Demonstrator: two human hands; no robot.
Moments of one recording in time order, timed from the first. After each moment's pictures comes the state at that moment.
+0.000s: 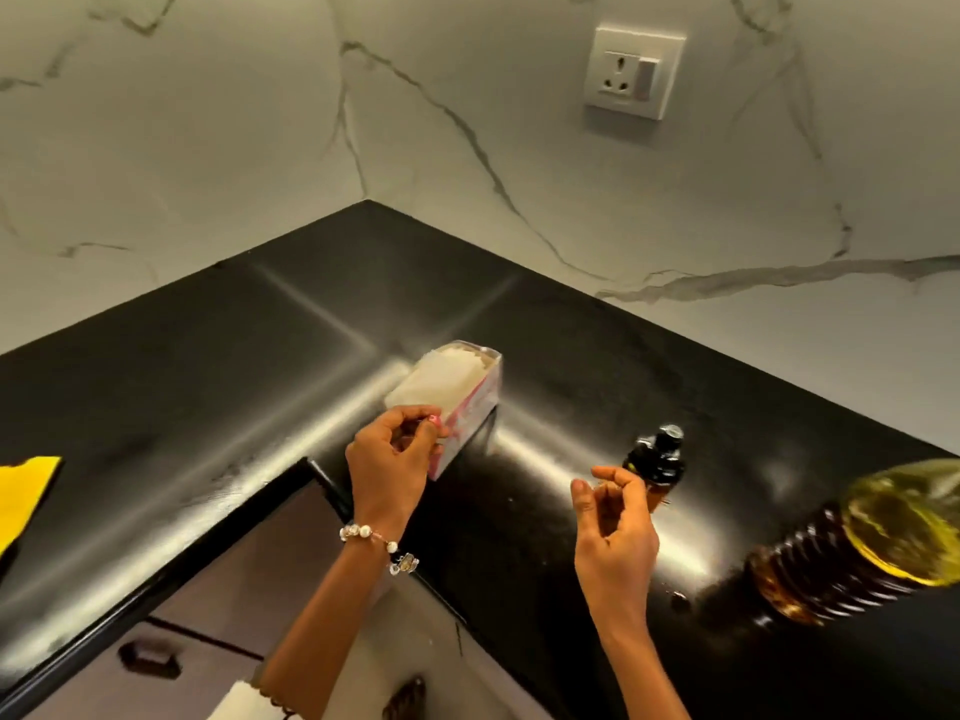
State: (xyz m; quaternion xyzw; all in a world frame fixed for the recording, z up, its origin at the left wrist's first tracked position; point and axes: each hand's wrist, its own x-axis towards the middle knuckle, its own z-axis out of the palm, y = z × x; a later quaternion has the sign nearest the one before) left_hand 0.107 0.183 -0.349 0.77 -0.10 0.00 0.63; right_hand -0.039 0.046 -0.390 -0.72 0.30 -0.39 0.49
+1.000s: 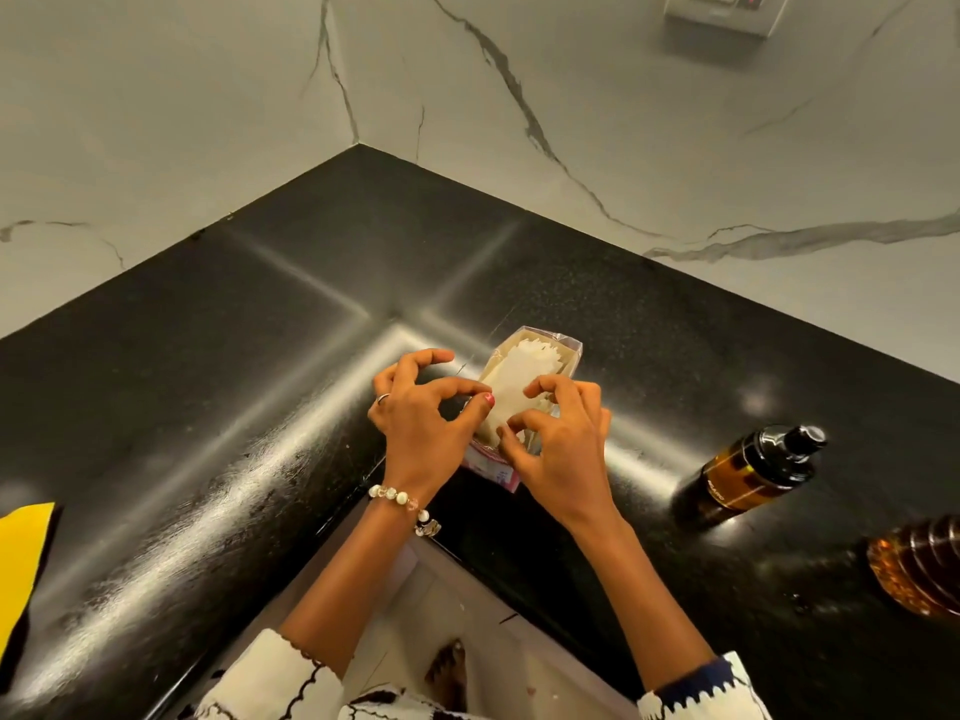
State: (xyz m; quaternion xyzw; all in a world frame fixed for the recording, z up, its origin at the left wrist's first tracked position) left_hand 0.218 0.207 -0.363 0.86 -0.24 0.03 0.45; right_hand 0.121 0.096 -0.381 -0.92 0.20 -0.27 0.20
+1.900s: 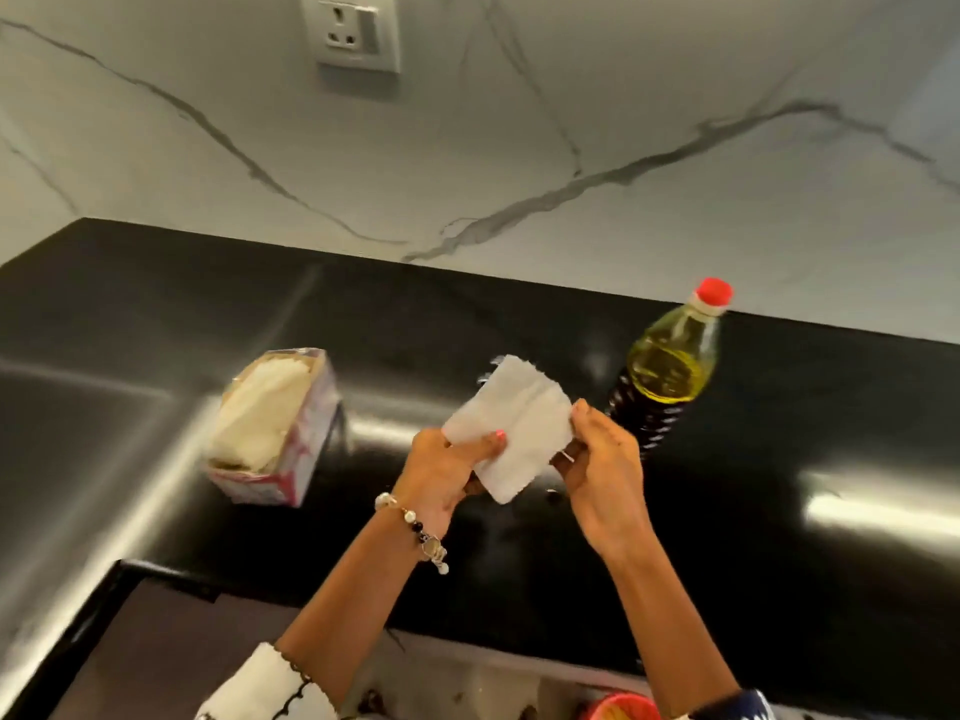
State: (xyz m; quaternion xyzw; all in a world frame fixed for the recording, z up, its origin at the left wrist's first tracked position) left_hand 0.023 0.083 -0.339 0.59 -0.12 -0.53 0.60; right_hand -0.114 0.014 -0.337 -0.43 0.36 -0.43 0.71
